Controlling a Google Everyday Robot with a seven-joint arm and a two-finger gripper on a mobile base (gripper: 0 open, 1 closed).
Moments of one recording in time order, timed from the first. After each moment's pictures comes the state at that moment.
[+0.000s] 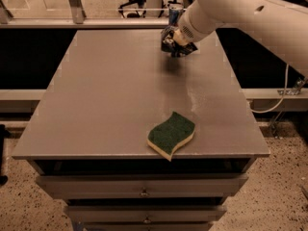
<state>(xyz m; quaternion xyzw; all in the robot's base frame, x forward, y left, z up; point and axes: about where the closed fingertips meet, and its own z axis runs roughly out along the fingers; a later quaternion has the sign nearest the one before) 0.726 -0.104 0.929 -0.38 0.83 -0.05 0.40</state>
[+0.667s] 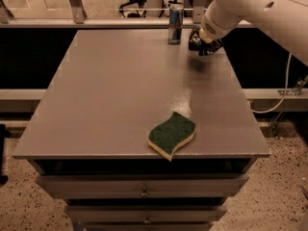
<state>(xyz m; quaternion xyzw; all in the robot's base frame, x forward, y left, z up) 0.734 -0.189 0.930 -0.35 0.86 -0.13 0.35</state>
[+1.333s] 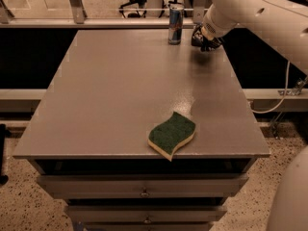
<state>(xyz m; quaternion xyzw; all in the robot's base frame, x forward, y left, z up) 0.767 -0.207 0.924 -0.33 0.85 -0.16 0.37</state>
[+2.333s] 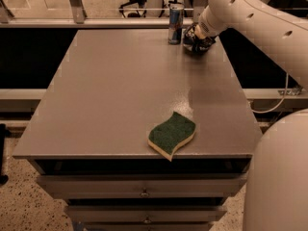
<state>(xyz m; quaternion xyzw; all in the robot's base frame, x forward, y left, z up) 0.816 -0.199 0.911 -0.30 0.85 -0.12 0.42</state>
